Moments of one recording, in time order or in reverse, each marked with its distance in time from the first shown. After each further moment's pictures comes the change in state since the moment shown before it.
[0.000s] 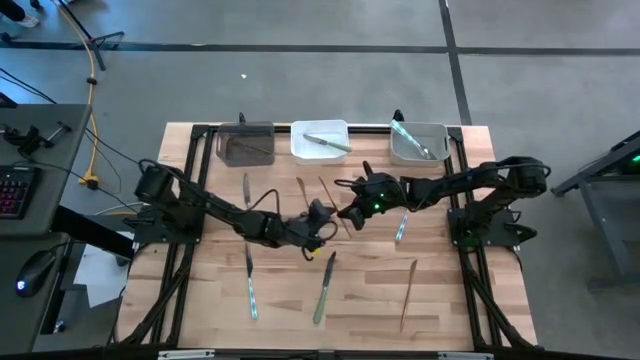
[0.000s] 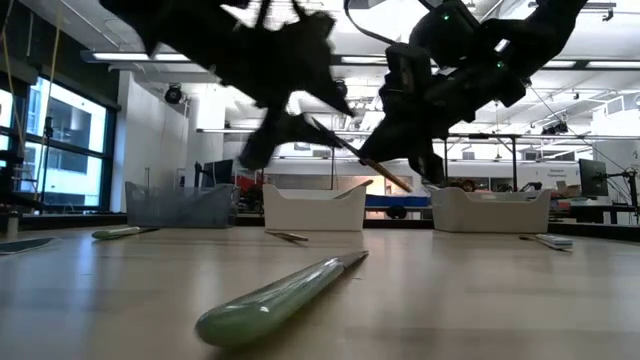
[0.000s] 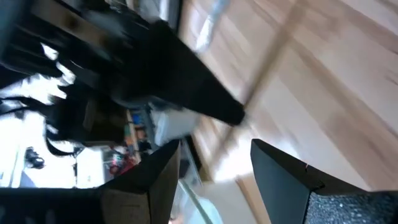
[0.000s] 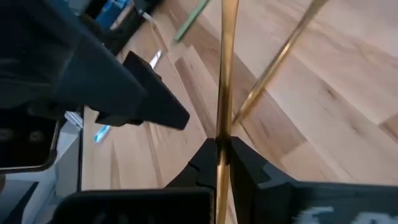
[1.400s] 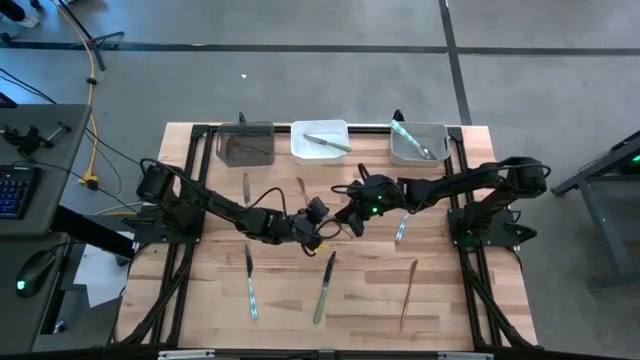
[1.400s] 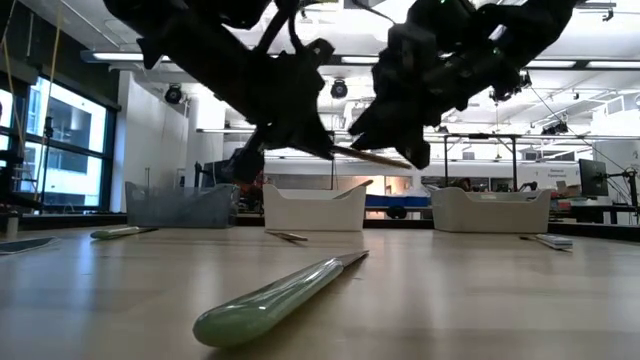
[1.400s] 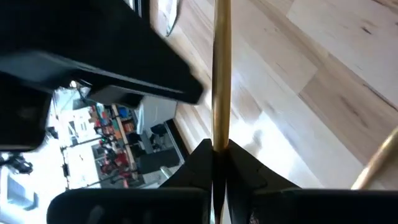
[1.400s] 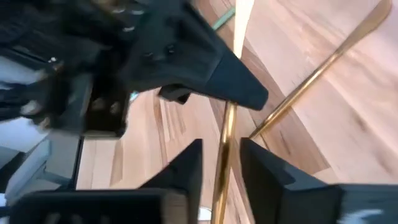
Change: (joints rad) left arm 0.029 0.000 -0.009 -0.128 -0.008 -0.009; right arm 0.035 -0.002 0.056 -0.033 -0.003 -0.150
